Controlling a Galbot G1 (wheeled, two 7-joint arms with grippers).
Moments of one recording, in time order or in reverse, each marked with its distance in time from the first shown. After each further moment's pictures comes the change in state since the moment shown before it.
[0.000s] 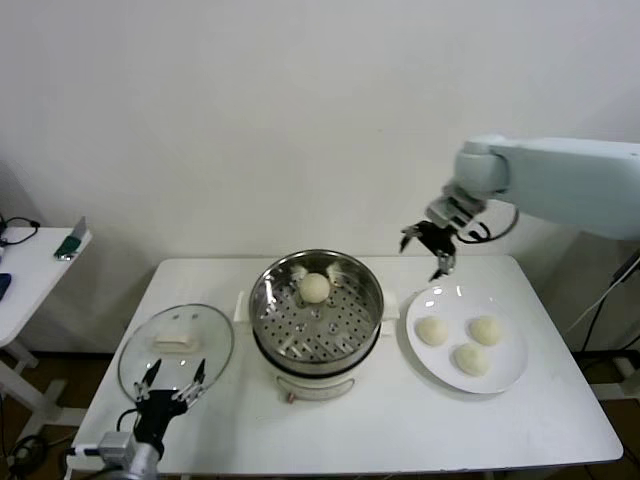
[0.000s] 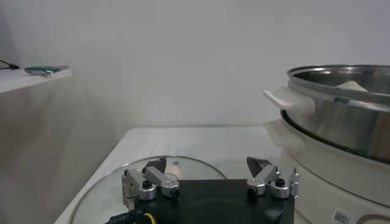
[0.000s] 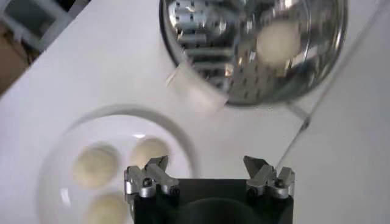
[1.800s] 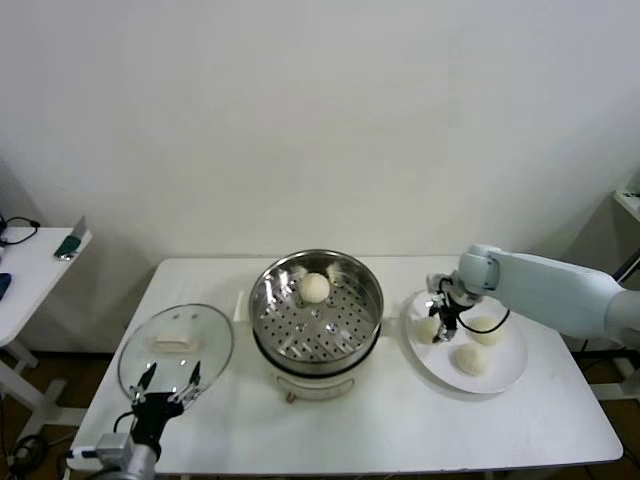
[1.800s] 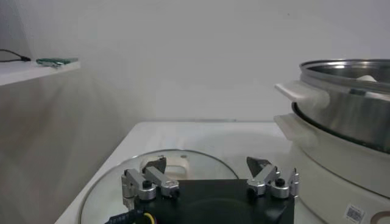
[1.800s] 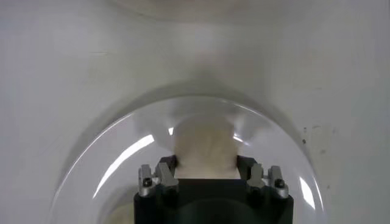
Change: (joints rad) left arm -0.008 -0.018 -0.019 0.020 0.003 0.003 0.001; right arm -0.590 0.058 0.386 -0.278 -0.076 -0.322 0.098
